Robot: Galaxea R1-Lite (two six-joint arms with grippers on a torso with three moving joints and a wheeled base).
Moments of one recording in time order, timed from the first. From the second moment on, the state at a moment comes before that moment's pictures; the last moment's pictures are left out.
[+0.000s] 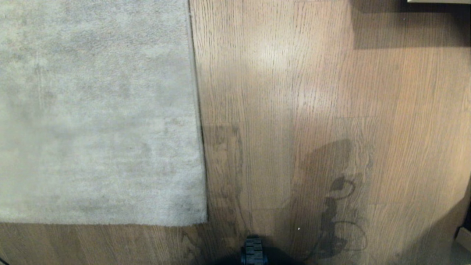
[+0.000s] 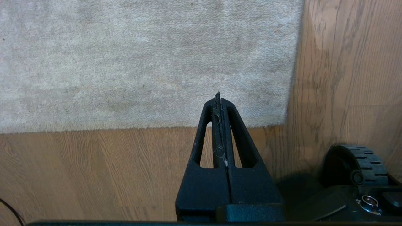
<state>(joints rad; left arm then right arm) 0.00 0.00 0.00 0.00 0.00 0.00 0.01 0.01 0.00 0.00 0.05 -0.08</state>
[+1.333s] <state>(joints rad) 0.00 0.00 0.00 0.00 0.00 0.01 0.01 0.00 0.00 0.00 0.05 -0.08</state>
